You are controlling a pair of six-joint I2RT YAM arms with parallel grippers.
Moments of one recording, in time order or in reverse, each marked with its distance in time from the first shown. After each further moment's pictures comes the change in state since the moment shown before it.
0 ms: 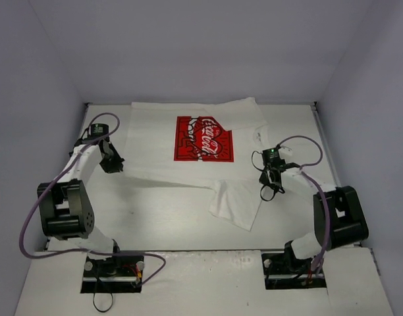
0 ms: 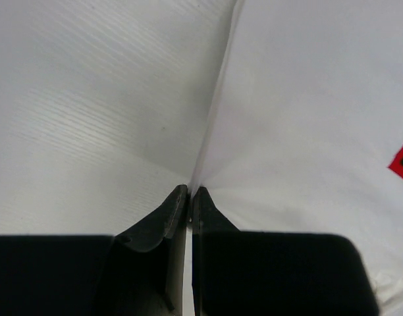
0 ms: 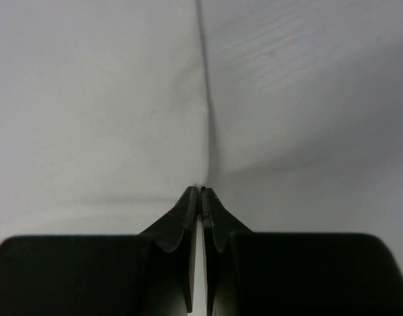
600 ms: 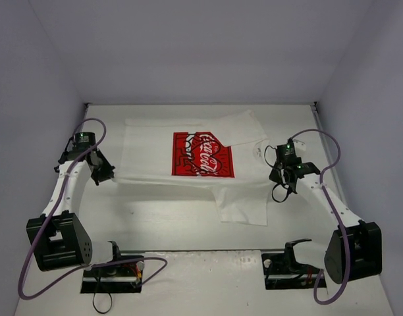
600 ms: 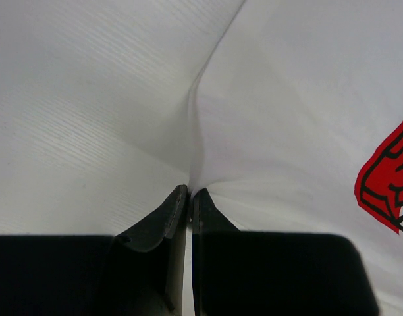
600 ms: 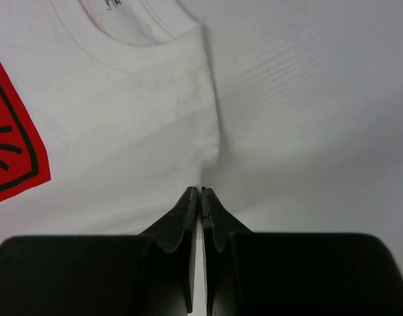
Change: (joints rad) left arm 0.074 -0.258 -0.120 -0.087 0.002 0.009; right arm -0.052 -0.263 0.061 -0.238 -0.037 -0.067
